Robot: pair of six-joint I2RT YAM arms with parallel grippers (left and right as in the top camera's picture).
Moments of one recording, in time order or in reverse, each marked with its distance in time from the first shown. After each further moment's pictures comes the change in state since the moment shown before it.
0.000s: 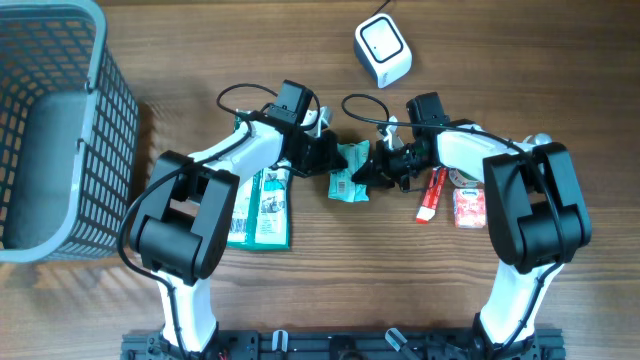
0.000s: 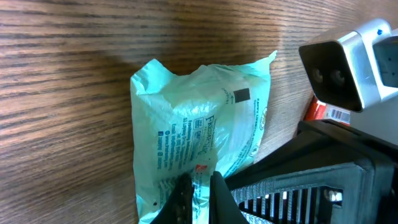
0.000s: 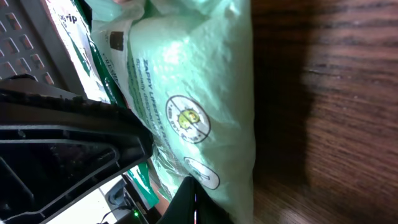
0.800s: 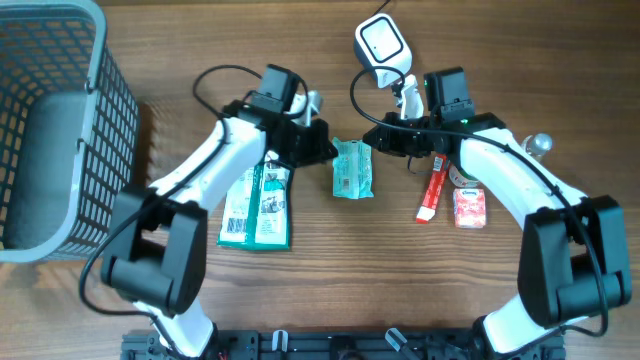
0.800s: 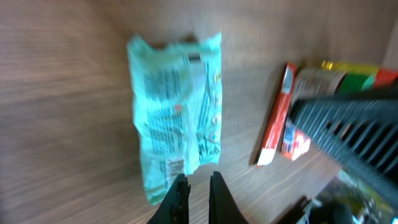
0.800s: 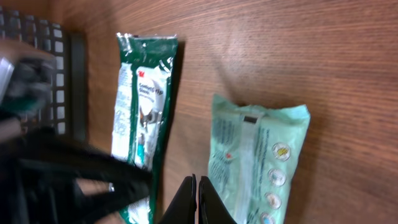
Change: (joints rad) left arm 0.014 -0.176 0.031 -0.173 -0.034 0.049; right arm 0.001 -0.282 -0.002 0.109 0.228 -0.036
